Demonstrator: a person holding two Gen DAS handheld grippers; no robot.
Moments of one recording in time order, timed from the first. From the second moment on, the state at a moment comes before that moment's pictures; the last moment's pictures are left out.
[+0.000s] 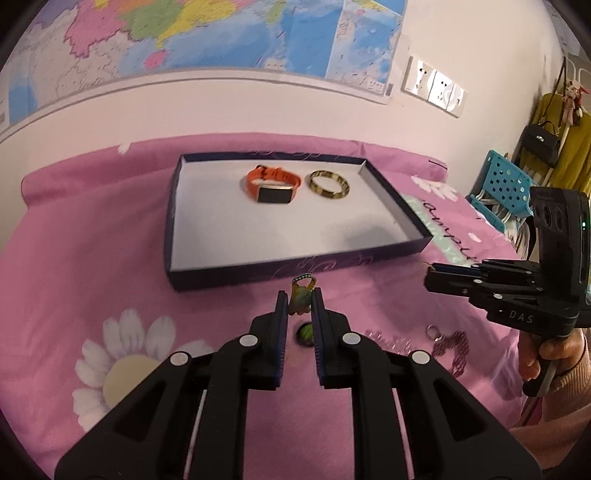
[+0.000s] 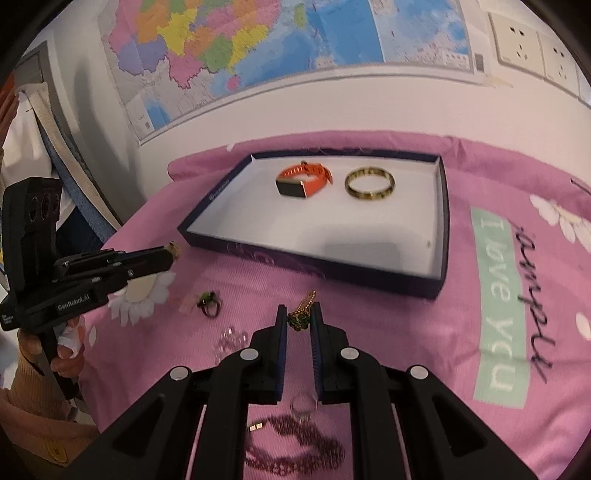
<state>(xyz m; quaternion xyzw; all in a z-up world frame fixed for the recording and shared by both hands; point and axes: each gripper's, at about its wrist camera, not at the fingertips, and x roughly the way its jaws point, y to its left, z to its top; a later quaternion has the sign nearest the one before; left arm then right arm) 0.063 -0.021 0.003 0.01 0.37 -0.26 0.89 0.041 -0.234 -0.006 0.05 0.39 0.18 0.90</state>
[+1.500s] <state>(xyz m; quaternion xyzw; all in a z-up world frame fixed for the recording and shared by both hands) 0.204 -0.088 -0.035 0.00 0.45 -0.21 0.87 0.181 -0.228 -0.029 0.01 0.43 0.12 0.89</state>
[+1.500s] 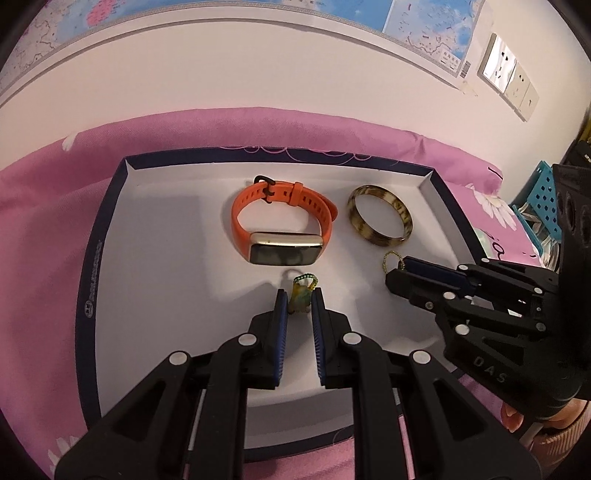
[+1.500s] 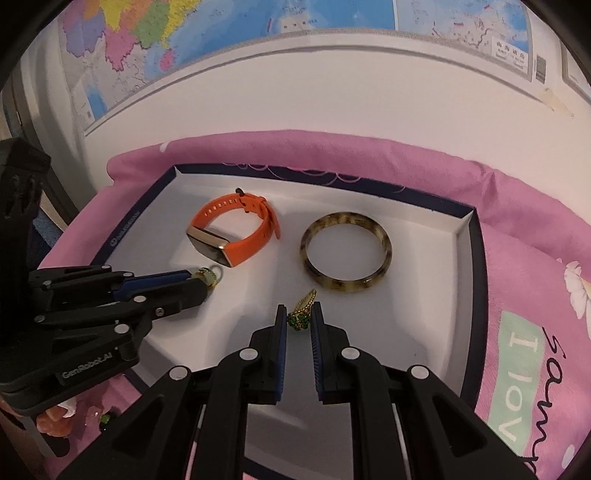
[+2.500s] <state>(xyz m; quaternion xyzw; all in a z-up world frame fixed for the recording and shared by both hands) 0.109 -0.039 0.016 0.04 0.34 -0.20 0.92 0.108 -0.238 0.011 0.02 0.37 0.14 0.92</state>
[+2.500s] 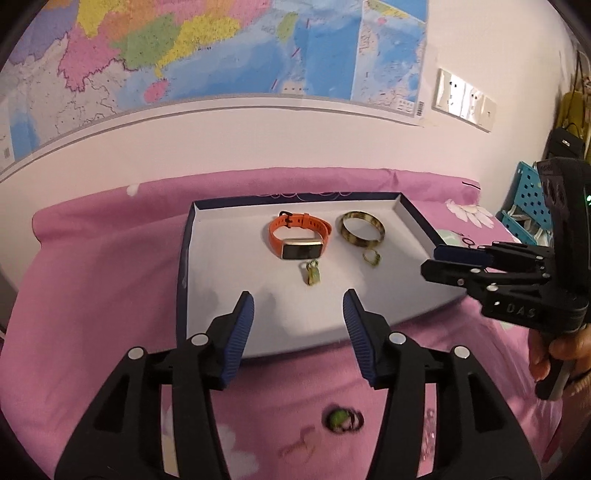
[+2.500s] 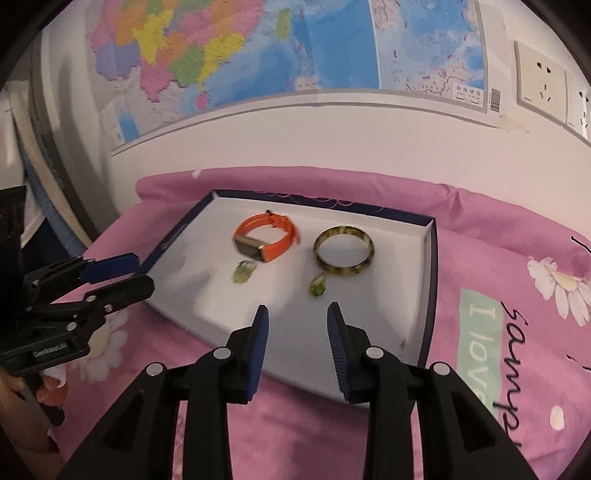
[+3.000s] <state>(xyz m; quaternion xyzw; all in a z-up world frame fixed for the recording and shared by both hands) 0.058 -0.017 -0.007 0.05 0.35 -0.21 0.91 0.030 -0.243 -0.012 0.01 0.41 0.16 0.90</state>
